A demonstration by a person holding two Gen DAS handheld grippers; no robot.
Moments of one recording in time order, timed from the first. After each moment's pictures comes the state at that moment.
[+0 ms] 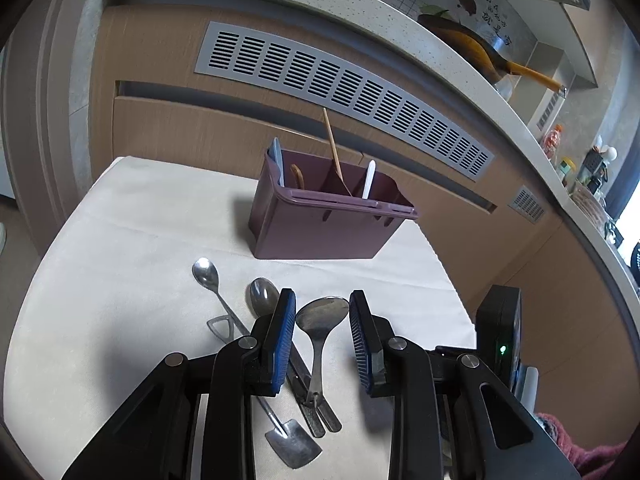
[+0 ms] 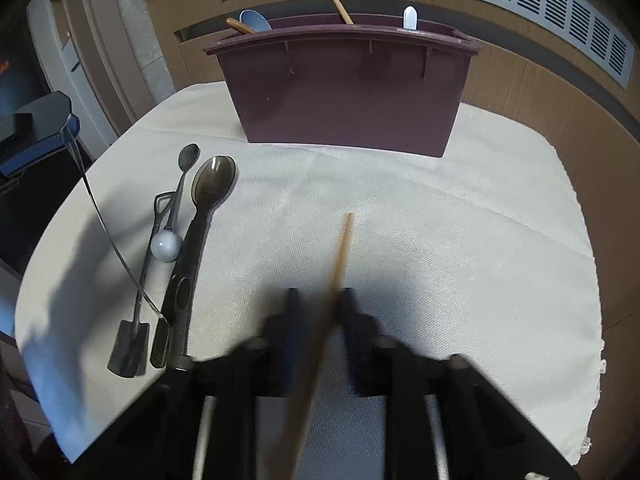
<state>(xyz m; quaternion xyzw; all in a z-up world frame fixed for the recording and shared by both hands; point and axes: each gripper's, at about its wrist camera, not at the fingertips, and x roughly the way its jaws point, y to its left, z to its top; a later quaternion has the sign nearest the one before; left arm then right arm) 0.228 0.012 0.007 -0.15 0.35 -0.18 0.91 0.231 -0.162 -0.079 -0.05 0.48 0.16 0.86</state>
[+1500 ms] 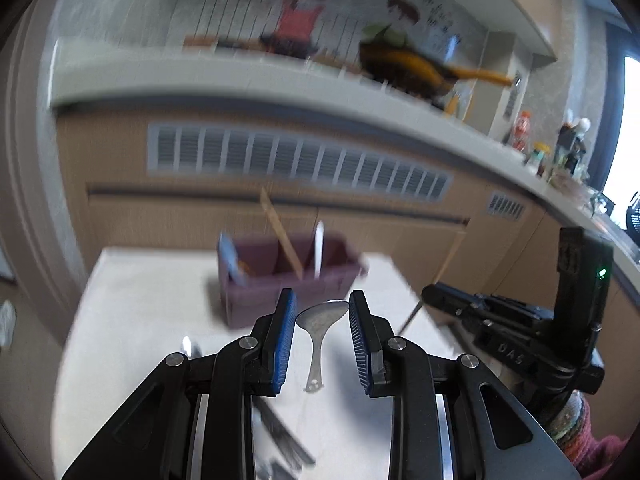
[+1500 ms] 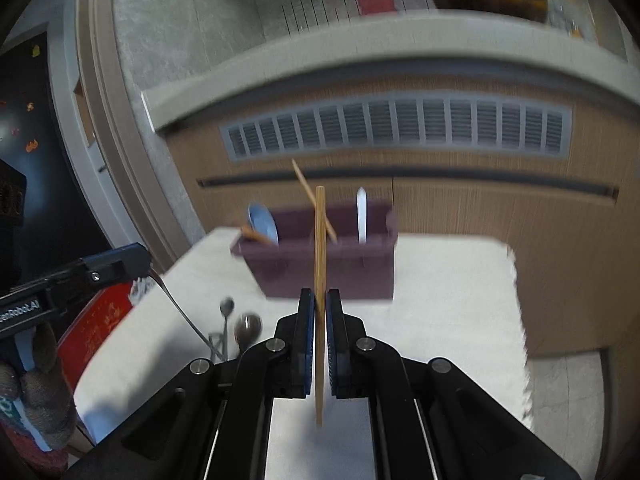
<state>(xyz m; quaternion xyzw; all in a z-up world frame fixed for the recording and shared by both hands) 0.223 -0.028 0.104 -0.07 0.28 -0.20 0.94 0.214 -0.224 0.063 0.04 0.29 0.18 0.94</state>
